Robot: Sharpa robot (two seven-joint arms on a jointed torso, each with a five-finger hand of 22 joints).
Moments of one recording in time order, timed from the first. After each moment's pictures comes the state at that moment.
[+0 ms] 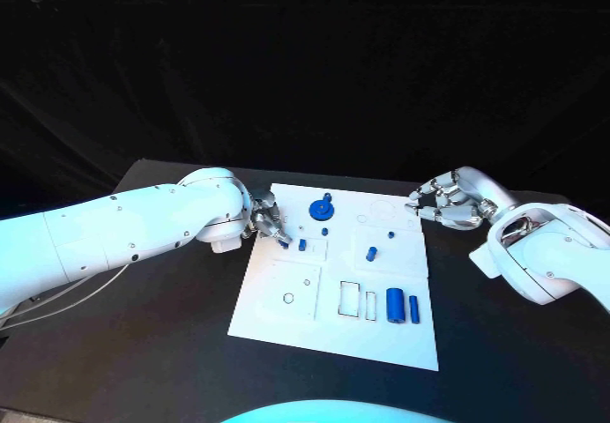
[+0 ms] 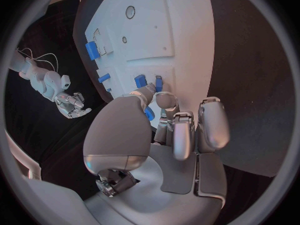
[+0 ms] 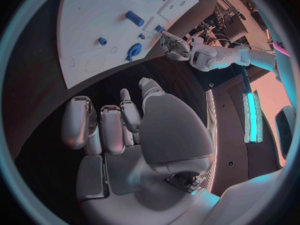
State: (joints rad) left arm 1.23 -0.81 0.01 1.46 -1.10 0.12 -0.59; left_hand 1.28 -0.12 0.45 0.17 0.05 0.98 0.04 0.54 0.56 1.31 -0.05 0.97 0.85 1.47 -0.09 1.56 1.31 0.08 1.42 0.00 1.37 1.23; right arm 1.30 -0.93 -0.12 1.67 -1.08 -0.51 -0.16; right_hand 1.36 -0.09 0.04 0.27 0.47 0.98 0.14 0.19 0.17 1.30 0.05 1.29 1.25 1.47 -0.01 1.35 1.26 0.07 1.39 0.09 1.24 1.31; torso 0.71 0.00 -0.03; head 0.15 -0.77
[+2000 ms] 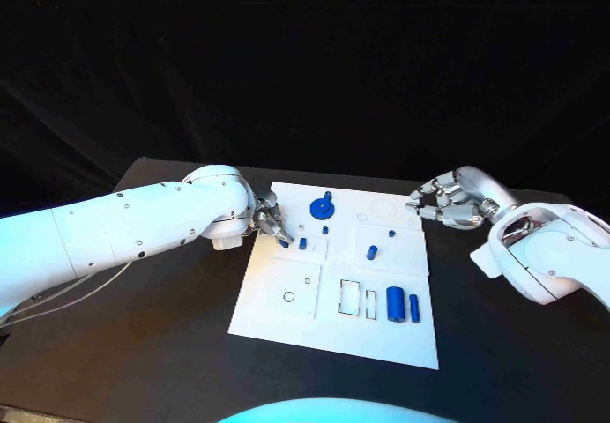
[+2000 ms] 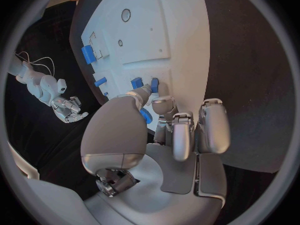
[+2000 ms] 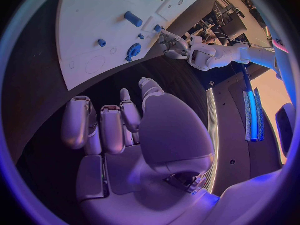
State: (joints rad) left arm 1.23 -0.78 0.01 1.44 -1.13 0.16 -0.63; left_hand 1.20 -0.16 0.46 0.21 0.05 1.04 0.01 0.56 0.56 1.36 -0.06 1.03 0.91 1.47 -0.11 1.57 1.31 0.07 1.45 0.00 1.40 1.28; right arm 1.30 -0.94 -0.12 1.67 -1.06 -0.51 -0.16; right_hand 1.36 -0.09 0.04 0.27 0.47 0.98 0.14 0.19 0.17 1.30 0.05 1.29 1.25 1.46 -0.01 1.35 1.26 0.07 1.39 0.09 1.24 1.31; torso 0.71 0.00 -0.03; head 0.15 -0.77
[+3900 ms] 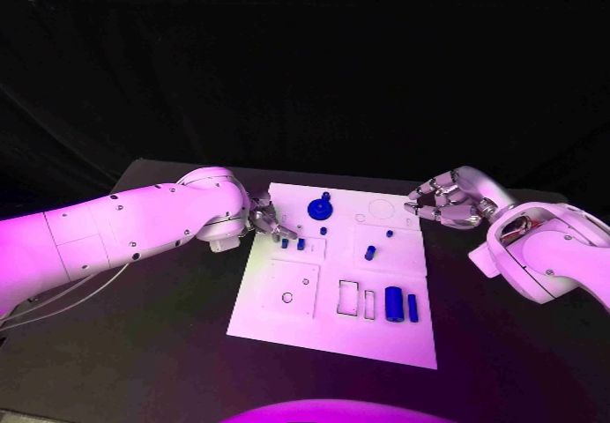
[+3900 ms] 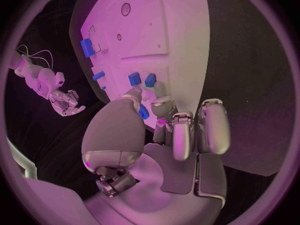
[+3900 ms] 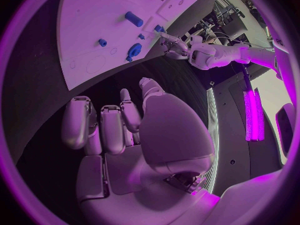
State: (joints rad) left arm 1.23 -0.80 0.01 1.44 -1.09 0.11 -0.64; left_hand 1.06 -0.13 0.15 0.29 0.05 1.07 0.00 0.58 0.55 1.37 -0.06 1.04 0.93 1.47 -0.11 1.57 1.31 0.07 1.45 0.00 1.40 1.28; right arm 1.30 -0.94 -0.12 1.67 -1.05 -0.51 -0.16; right_hand 1.36 -0.09 0.04 0.27 0.47 0.98 0.14 0.19 0.17 1.30 0.05 1.29 1.25 1.46 -0.01 1.35 1.25 0.07 1.39 0.09 1.24 1.31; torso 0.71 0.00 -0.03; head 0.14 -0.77
